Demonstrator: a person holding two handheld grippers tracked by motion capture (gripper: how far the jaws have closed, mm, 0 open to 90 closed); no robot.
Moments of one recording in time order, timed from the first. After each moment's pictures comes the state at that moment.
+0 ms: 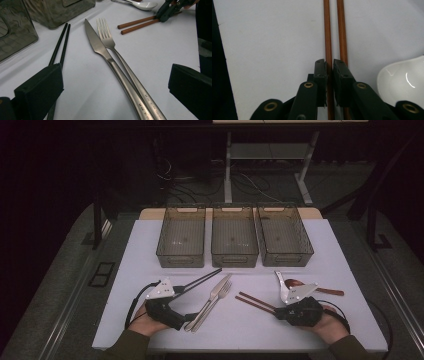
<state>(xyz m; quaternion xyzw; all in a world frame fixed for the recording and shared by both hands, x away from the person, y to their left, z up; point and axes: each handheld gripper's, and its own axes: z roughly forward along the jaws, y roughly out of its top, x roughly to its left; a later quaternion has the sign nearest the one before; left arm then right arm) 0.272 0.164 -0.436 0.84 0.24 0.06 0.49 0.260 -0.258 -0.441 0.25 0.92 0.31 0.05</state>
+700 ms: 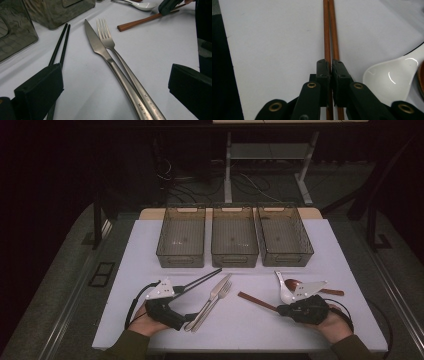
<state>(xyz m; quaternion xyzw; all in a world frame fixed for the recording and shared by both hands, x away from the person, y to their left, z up) 0.271 0.164 -0.436 0.84 0.24 0.07 0.49 0.261 -0.271 -0.431 0.26 0.90 0.35 0.06</state>
